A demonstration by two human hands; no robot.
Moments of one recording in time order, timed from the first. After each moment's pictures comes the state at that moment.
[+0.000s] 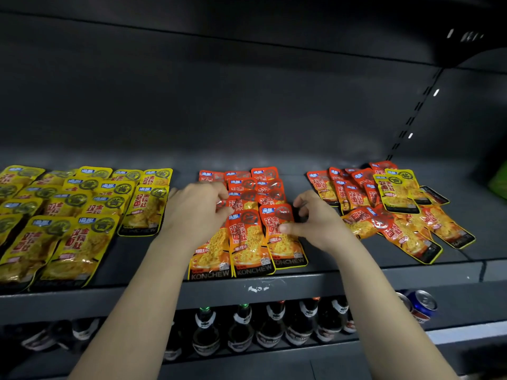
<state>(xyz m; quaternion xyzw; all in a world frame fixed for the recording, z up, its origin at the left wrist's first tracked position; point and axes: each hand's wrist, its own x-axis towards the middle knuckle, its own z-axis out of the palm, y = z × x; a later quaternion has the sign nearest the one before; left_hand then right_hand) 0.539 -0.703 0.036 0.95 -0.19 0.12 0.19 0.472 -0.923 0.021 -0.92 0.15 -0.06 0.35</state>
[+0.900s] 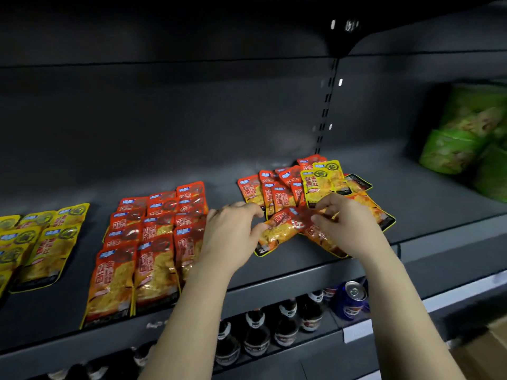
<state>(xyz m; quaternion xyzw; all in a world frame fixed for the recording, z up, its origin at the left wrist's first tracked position) 0.482 -0.889 0.032 0.91 -0.34 0.09 0.21 0.386 -1.084 0.031 -0.92 0.22 -0.20 0.26</state>
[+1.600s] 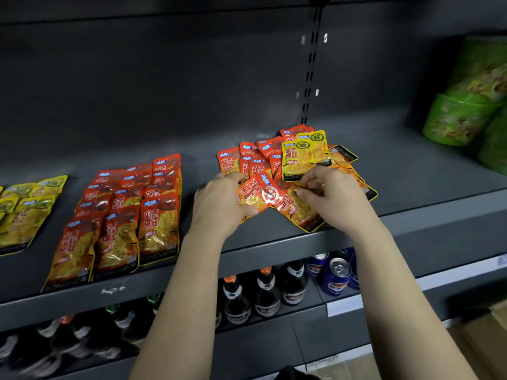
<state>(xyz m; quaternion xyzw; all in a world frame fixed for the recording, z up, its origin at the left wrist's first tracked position) 0.463 -0.937 0.027 0.94 -0.24 0.04 0.24 0.377 -1.124 0.019 -0.93 0.15 -0.21 0.28</state>
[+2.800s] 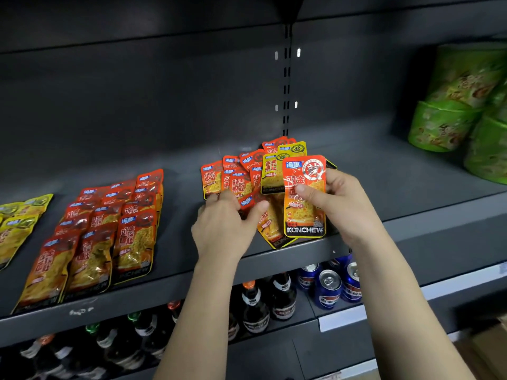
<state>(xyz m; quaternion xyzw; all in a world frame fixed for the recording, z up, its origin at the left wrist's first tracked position) 0.433 -0.985 0.010 0.95 -0.13 0.11 0.25 0.358 -1.156 0.024 -0.68 0.07 -0.21 0.70</state>
